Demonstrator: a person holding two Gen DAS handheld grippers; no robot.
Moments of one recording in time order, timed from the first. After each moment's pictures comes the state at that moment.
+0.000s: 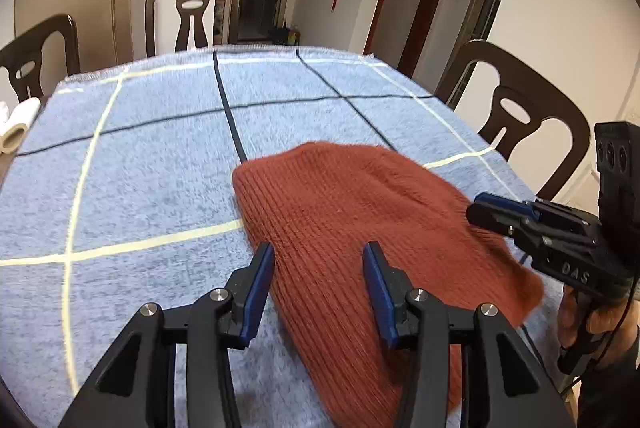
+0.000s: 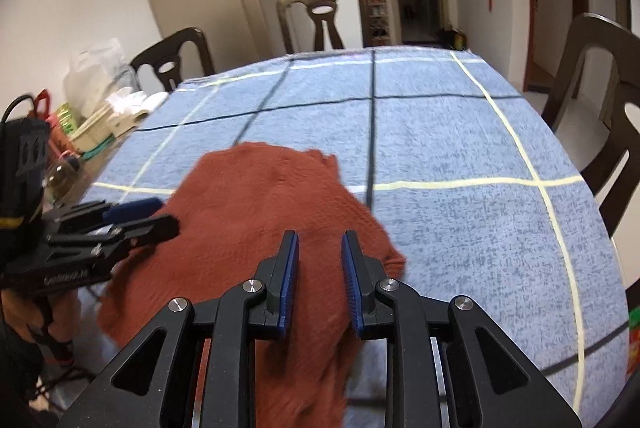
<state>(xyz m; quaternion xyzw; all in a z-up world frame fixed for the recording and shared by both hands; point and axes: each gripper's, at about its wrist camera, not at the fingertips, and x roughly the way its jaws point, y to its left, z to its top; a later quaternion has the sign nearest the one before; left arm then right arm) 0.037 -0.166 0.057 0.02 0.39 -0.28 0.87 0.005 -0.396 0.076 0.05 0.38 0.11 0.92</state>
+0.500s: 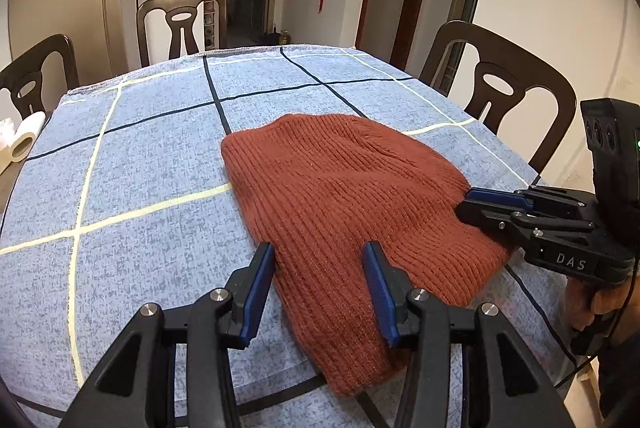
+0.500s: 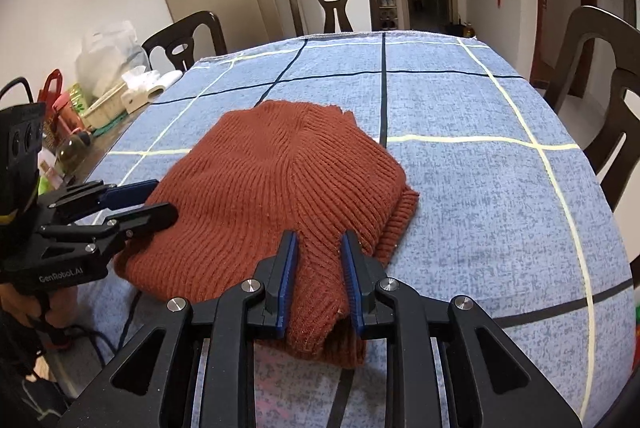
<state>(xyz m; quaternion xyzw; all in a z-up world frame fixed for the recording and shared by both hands) 0.001 -0.169 0.049 0.05 0.38 -0.29 0.88 -0.024 -0.394 0.059 0.04 0.40 0.11 0.91</state>
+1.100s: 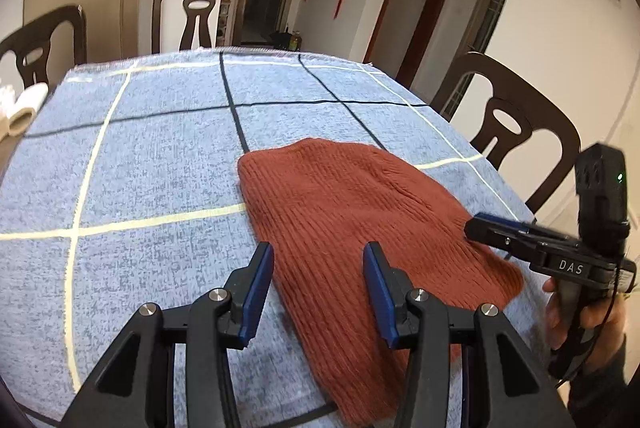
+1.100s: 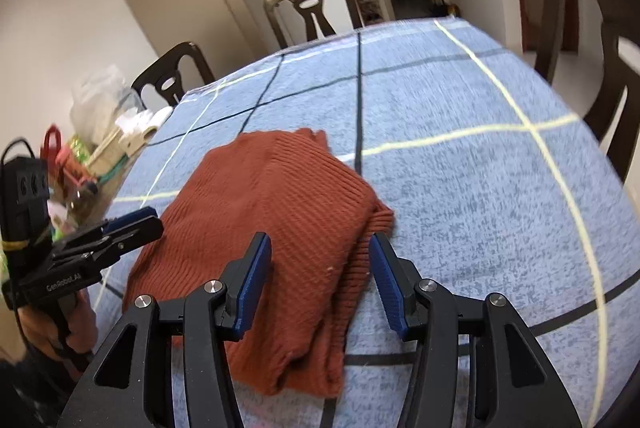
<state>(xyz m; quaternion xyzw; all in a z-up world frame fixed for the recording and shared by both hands) 0.028 -0.155 0.053 -0.02 0.40 -0.28 0.87 -0.001 -0.430 0.058 0.15 0.41 0.11 0.89</state>
